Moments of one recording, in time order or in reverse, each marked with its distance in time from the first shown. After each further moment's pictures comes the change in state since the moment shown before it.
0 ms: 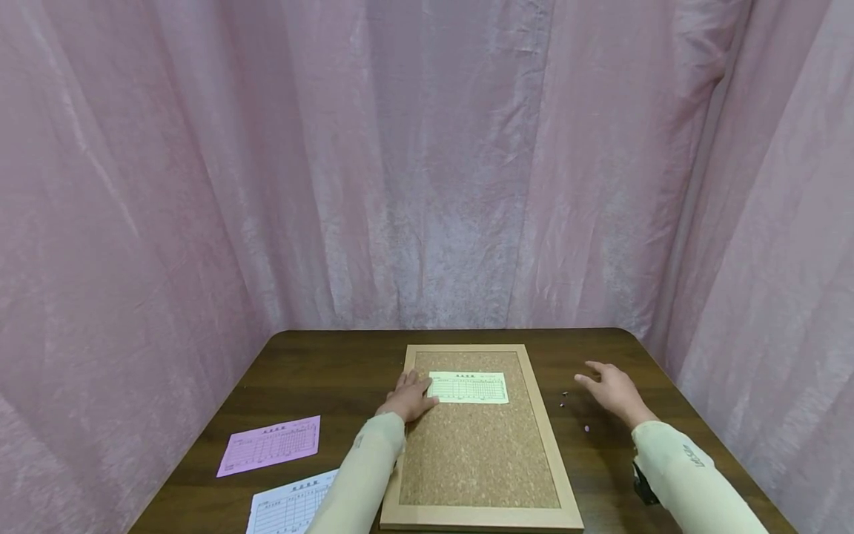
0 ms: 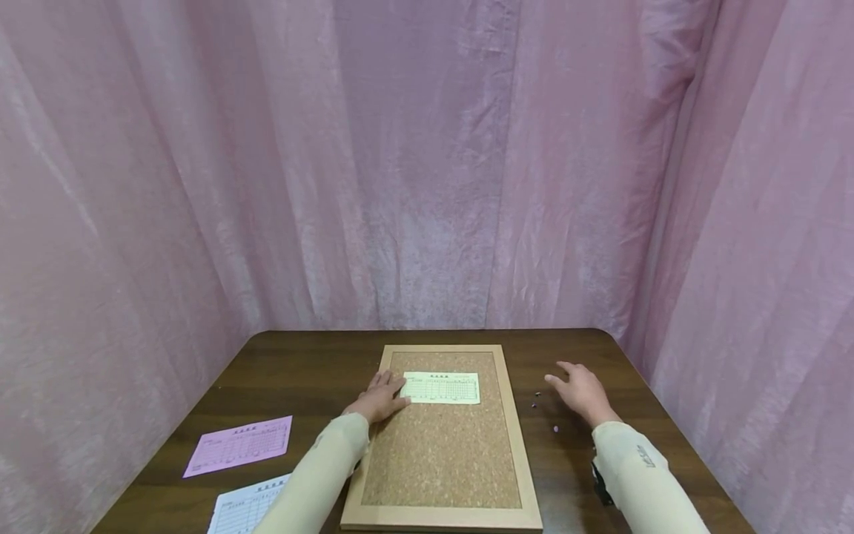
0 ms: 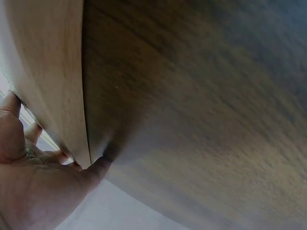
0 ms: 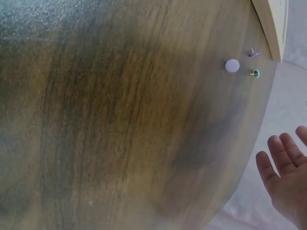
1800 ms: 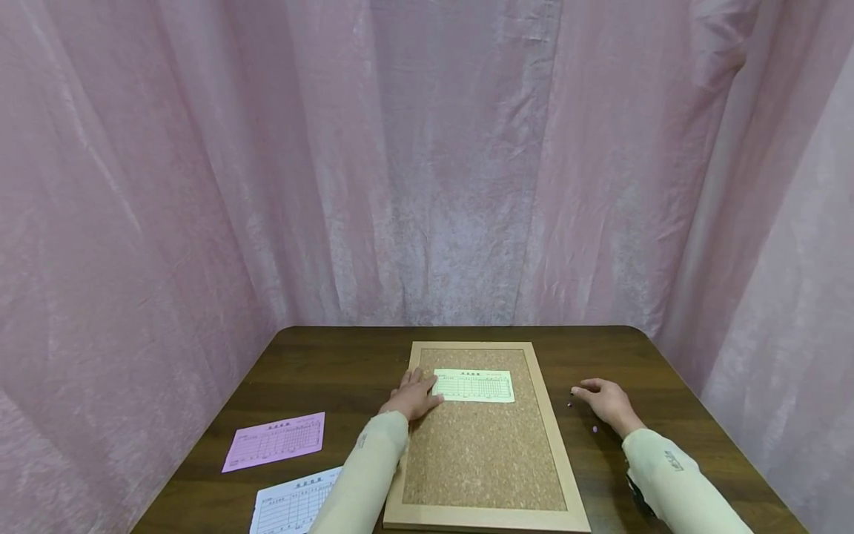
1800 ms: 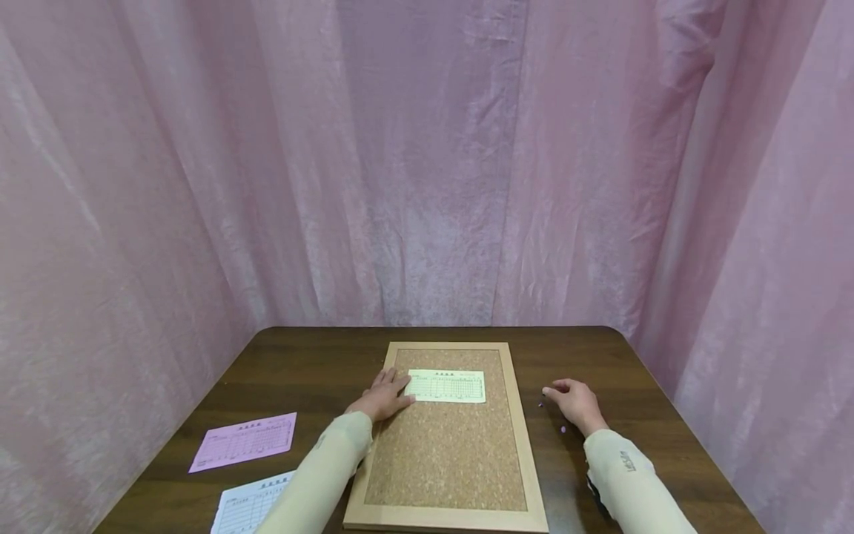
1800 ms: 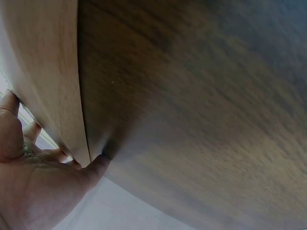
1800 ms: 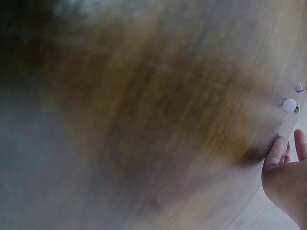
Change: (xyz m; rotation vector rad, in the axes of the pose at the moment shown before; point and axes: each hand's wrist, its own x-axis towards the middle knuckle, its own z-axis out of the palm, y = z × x) left_hand 0.002 0.001 -0.002 0.060 -0.014 -0.007; right_hand 0.004 0.011 0.043 0.230 -0.041 0.223
